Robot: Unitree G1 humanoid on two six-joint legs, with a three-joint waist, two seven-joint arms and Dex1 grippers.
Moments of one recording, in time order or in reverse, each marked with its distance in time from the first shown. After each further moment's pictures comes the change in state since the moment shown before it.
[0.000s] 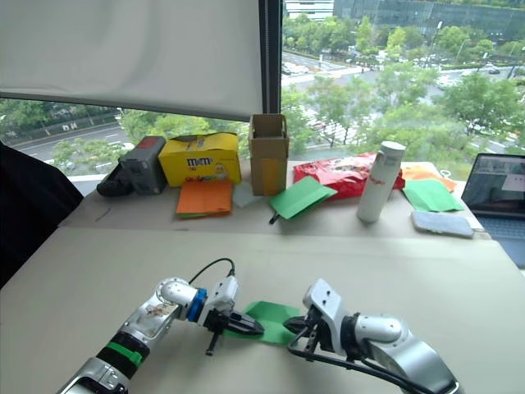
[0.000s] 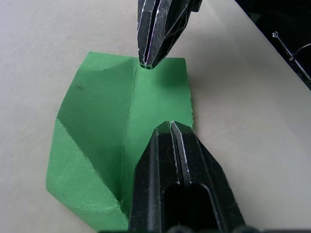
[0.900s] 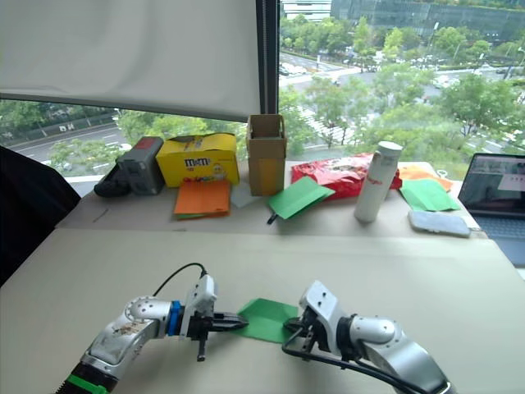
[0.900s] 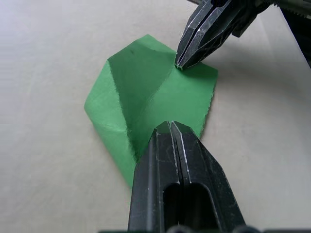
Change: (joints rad) left arm 0.197 0.116 0.130 -0.298 -0.125 0.244 0.225; right arm -0.011 0.033 0.014 0.001 -0.045 0.015 -0.040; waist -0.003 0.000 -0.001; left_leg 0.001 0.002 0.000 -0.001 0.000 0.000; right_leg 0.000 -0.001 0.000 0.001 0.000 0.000
